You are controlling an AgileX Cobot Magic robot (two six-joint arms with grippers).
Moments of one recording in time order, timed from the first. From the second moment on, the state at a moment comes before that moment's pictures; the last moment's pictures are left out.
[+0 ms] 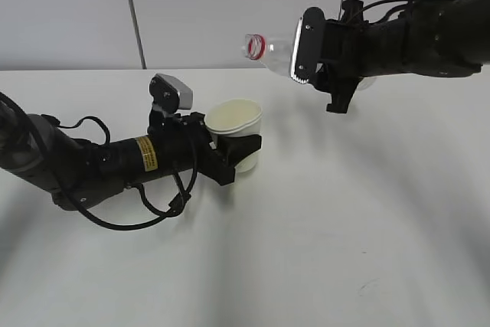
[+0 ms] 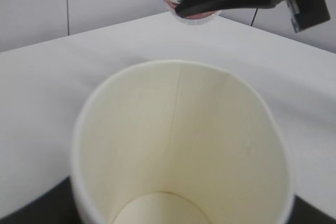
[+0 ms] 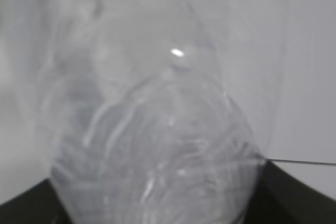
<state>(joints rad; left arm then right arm) -0.37 2.26 -1.05 0.77 -1.08 -0.49 0.24 1.94 -1.29 -1.19 -0.06 -0.07</state>
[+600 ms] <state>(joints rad) -0.39 2.26 -1.05 0.78 -1.08 -0.50 0.25 1.94 -1.31 -1.27 0.00 -0.07</state>
